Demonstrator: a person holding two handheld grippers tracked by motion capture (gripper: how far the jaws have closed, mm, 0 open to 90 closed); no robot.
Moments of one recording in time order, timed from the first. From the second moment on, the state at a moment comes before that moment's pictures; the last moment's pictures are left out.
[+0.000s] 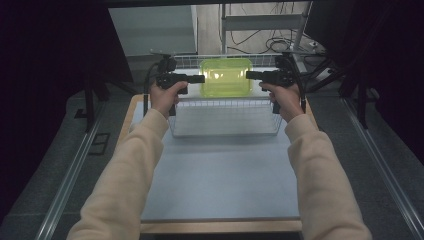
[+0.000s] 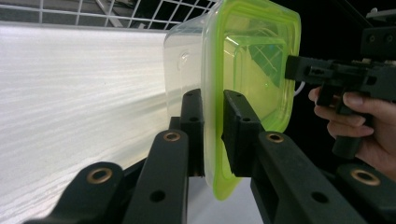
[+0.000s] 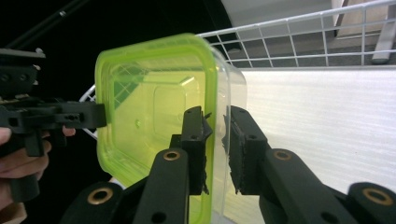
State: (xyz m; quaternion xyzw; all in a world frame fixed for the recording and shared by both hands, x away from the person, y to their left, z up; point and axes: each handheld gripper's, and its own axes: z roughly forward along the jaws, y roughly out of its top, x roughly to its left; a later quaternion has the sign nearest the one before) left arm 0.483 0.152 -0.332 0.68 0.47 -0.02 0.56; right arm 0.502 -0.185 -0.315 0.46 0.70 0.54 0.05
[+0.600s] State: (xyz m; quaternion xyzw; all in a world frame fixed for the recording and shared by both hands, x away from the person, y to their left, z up) left arm 0.490 0.143 -0.338 0.68 0.48 0.00 0.55; right arm 0.502 -0.177 -0.320 0.47 0.71 0.52 0.09
